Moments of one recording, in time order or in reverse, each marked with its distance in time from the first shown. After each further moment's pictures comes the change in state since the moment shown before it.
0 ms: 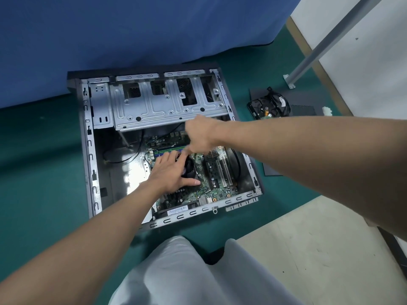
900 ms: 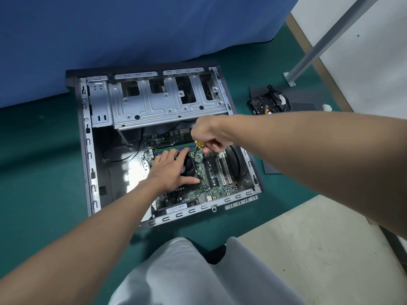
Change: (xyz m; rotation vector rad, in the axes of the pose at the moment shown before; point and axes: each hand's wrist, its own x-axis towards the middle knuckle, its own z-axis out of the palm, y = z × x) left_hand -0.002 0.001 -0.001 -0.014 0.005 -0.006; right_hand 0.005 0.006 0.004 0.747 -0.242 0.524
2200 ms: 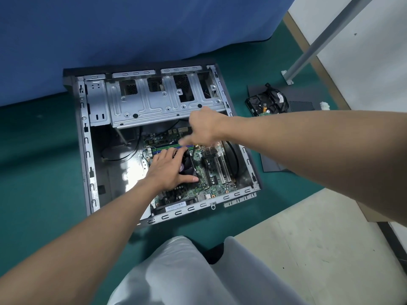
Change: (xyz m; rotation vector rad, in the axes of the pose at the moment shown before) left_hand 0.000 -0.001 0.001 -0.042 0.042 -0.006; right_hand -0.005 0.008 -0.006 -0.553 0.280 -0.492
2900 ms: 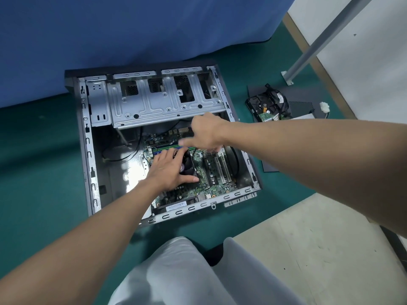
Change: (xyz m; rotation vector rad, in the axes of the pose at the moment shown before) left_hand 0.000 0.000 0.003 0.012 0.016 -0.001; right_hand -0.005 -0.001 0.006 0.063 -0.020 0.069
